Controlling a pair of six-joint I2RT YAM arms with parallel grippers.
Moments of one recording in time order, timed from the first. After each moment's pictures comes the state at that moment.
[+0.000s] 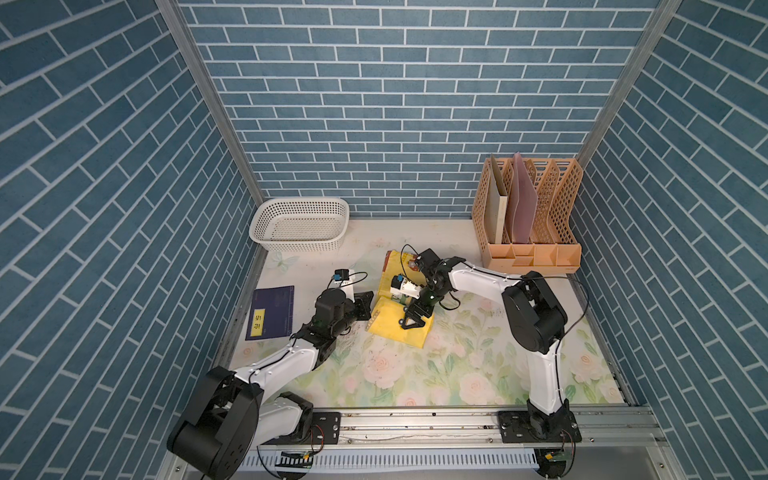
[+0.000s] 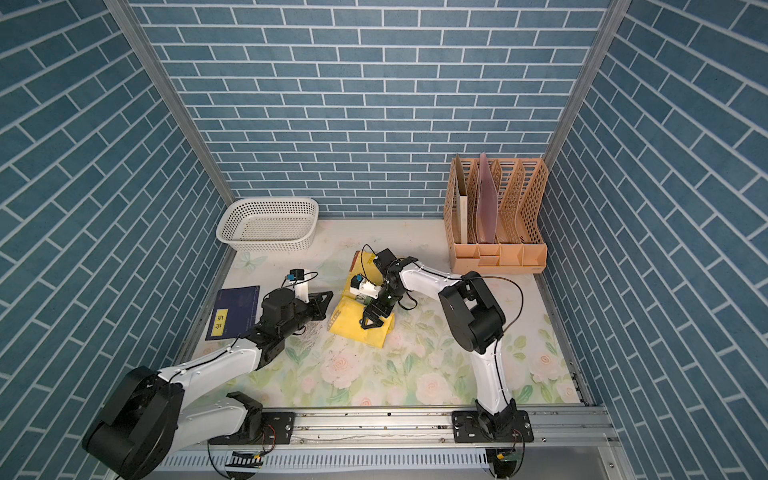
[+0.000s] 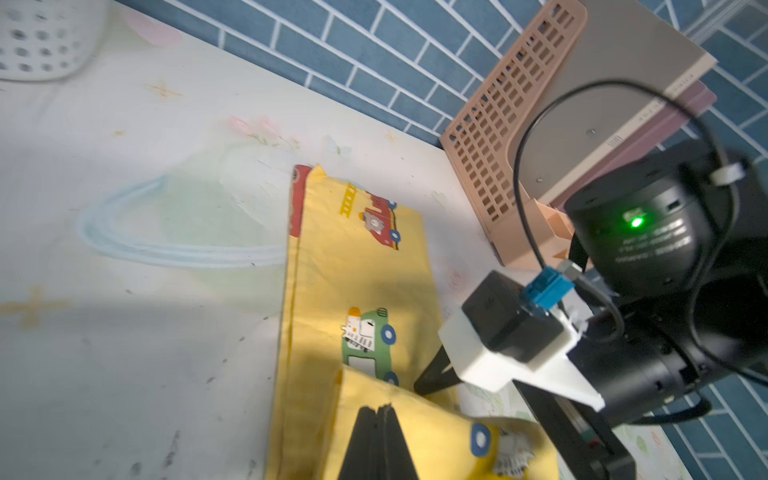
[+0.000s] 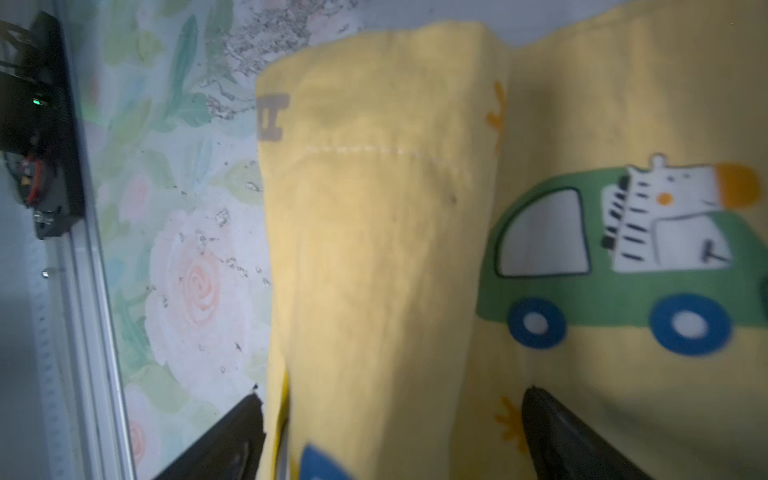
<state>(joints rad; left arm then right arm) -0.46 1.20 0.40 0.42 0.14 -0.56 0.71 2.01 1.43 -0.70 -0.51 -0.45</state>
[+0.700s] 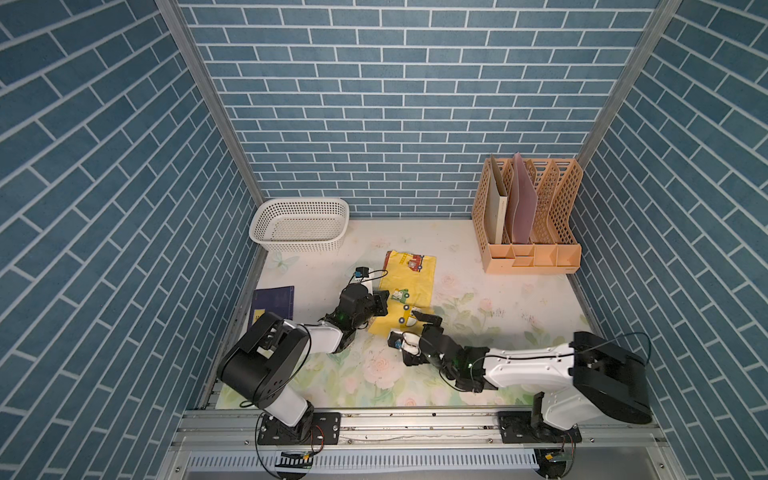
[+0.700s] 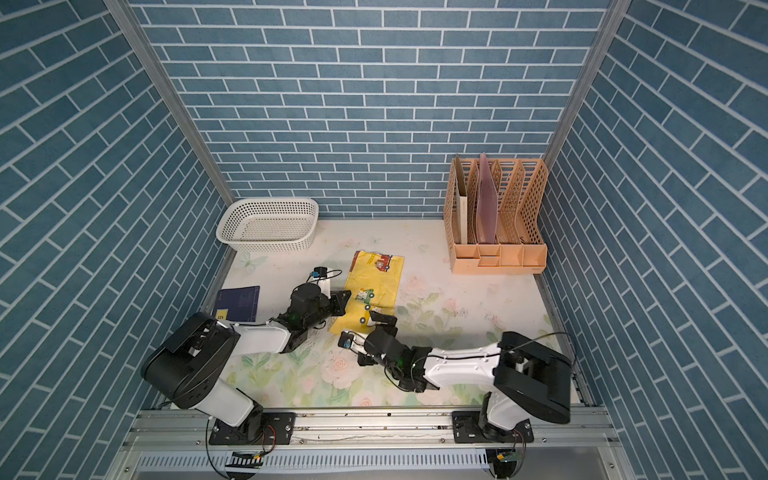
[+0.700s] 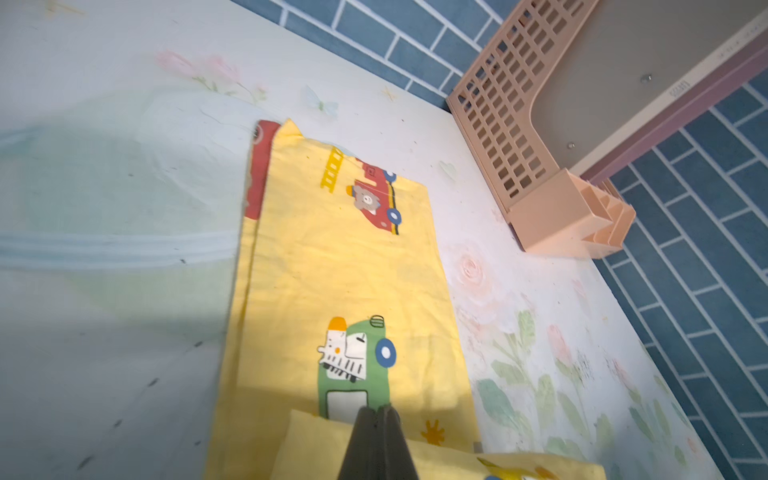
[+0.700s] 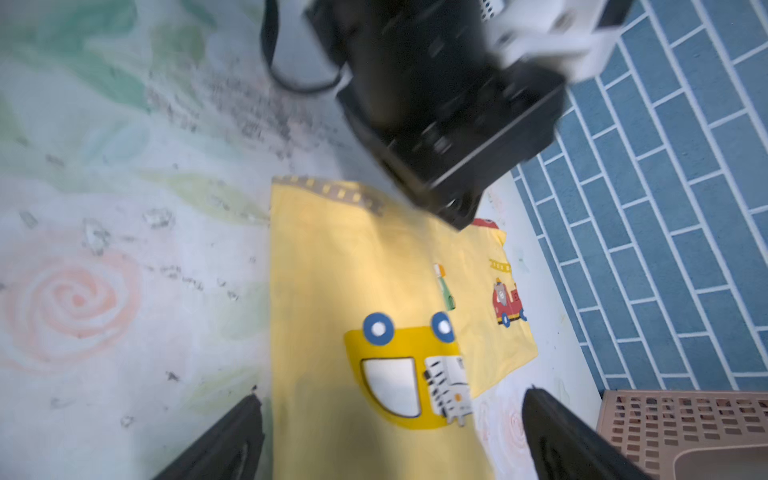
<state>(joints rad) -0.50 1.57 0.50 0.63 0.09 -0.59 1.27 1.56 0.60 0.37 0.54 -0.56</state>
